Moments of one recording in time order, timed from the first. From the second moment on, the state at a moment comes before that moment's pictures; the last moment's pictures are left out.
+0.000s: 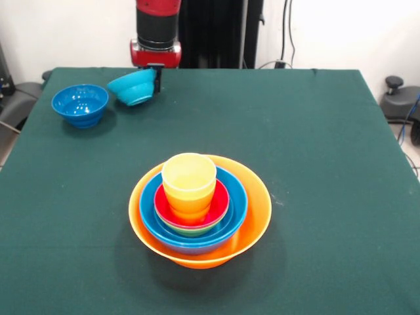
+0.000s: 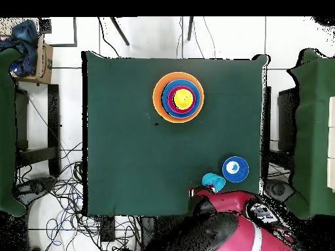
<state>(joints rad) -0.52 -0.44 -0.10 1.94 -0.79 -0.01 1.82</state>
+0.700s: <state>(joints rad) -0.76 -0.56 0.12 1.99 -0.79 0.18 1.82</state>
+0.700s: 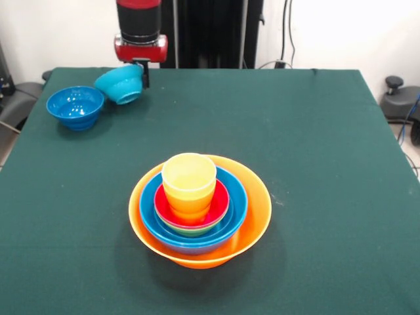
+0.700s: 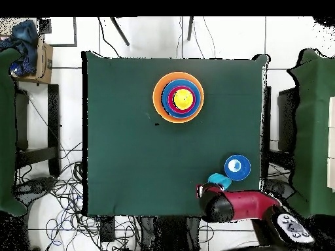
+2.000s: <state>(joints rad) -1.04 -0.91 0.65 2.08 -0.52 0.54 1.82</state>
